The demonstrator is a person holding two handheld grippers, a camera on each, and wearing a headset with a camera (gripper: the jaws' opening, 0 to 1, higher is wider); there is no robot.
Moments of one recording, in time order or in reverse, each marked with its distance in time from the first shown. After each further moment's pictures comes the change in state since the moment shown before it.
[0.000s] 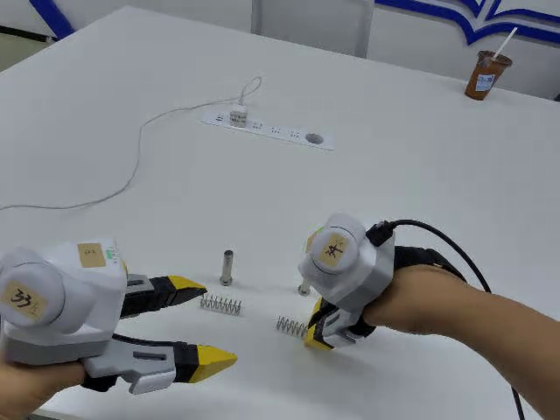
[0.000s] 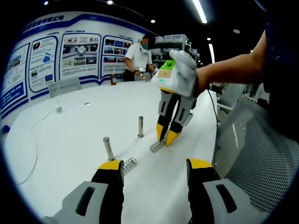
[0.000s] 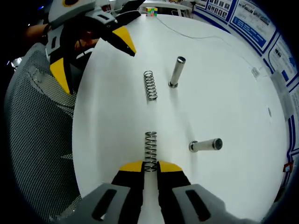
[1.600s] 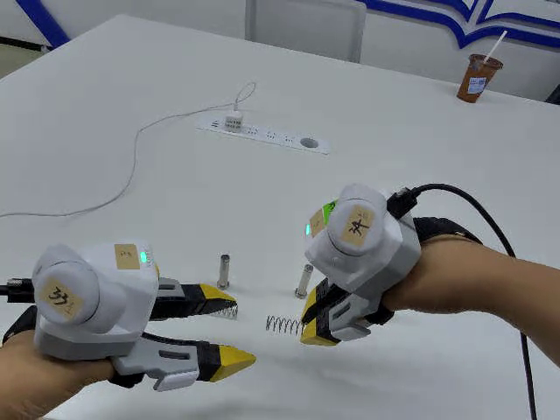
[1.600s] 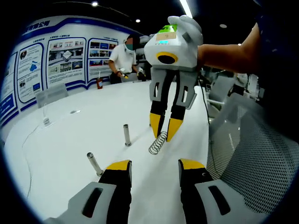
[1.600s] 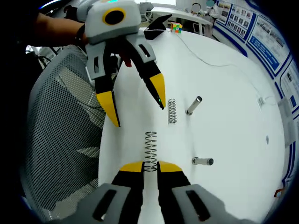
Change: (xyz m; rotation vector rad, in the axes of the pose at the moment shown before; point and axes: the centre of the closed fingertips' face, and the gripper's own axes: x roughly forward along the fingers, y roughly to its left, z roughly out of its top) left arm 0.020 -0.016 0.011 0.089 0.009 -0.102; right arm -0.050 0.031 0.032 -0.178 -0.070 0.080
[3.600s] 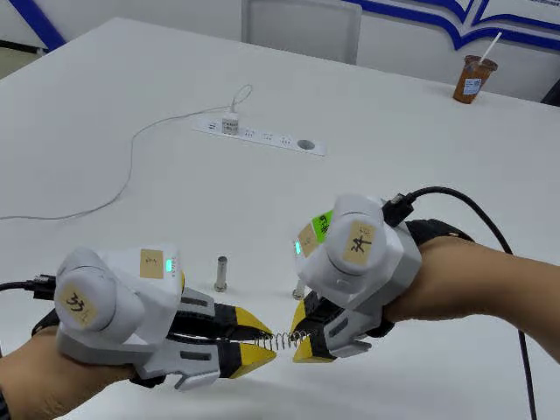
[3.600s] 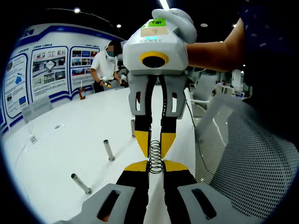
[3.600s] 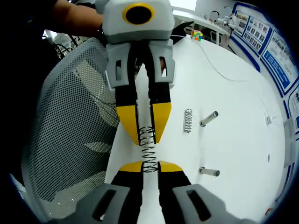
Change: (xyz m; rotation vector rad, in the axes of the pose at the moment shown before) left arm 0.013 -0.030 0.020 0.095 -0.034 -0.138; right arm -0.002 0.022 0.008 -0.135 -0.014 0.064
